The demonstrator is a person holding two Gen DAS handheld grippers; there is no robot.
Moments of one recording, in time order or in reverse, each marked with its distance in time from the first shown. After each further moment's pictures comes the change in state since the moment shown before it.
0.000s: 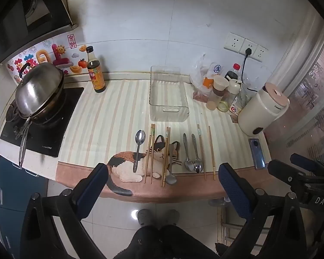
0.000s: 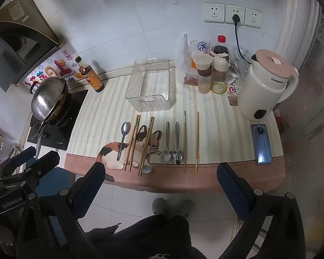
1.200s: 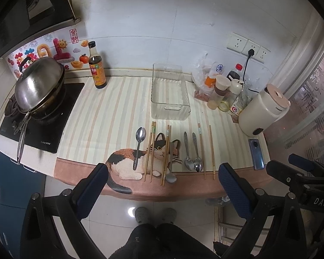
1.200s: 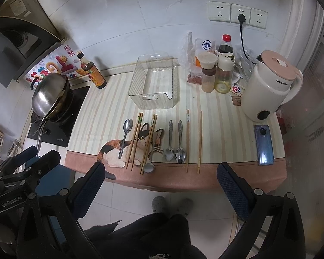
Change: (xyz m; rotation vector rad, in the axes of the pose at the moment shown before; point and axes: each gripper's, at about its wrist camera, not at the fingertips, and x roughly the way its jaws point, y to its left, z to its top) left arm 0.004 0.003 -0.007 -0.025 0.013 -0.016; right arm 0.006 0.007 0.003 -0.006 0.015 -0.001
